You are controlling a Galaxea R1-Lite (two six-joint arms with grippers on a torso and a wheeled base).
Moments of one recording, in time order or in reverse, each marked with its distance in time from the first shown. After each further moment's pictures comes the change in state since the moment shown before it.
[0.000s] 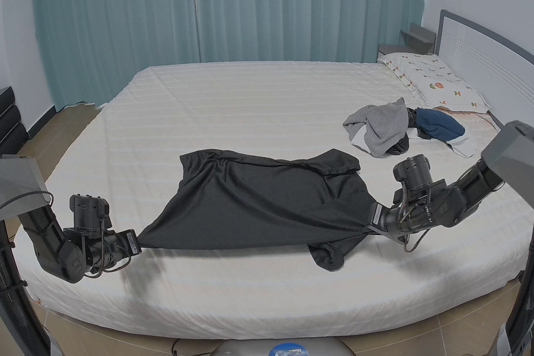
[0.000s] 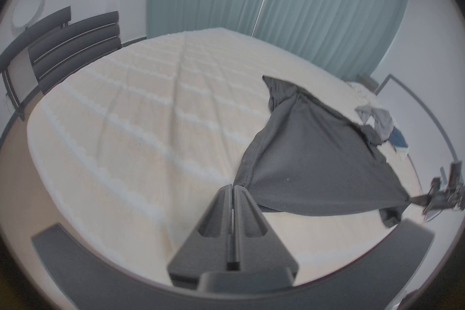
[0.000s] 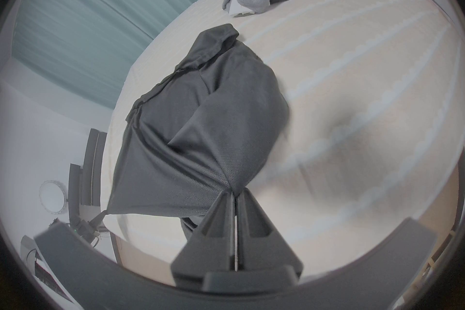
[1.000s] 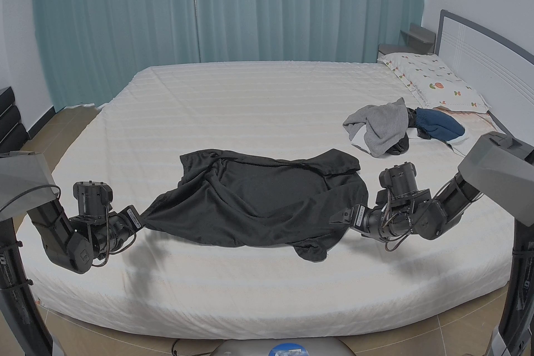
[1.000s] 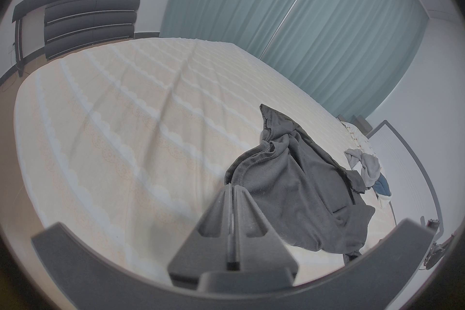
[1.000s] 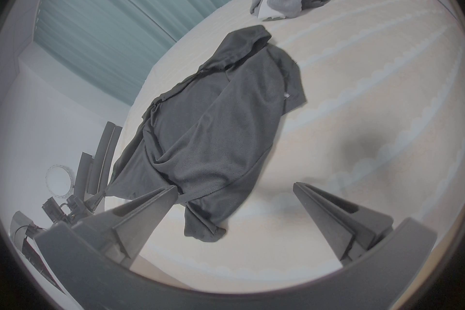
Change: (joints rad) left arm -0.009 0.070 -0.113 -0.160 0.000 -0.257; right arm 0.066 0.201 -0.086 -0.240 0.011 -0.013
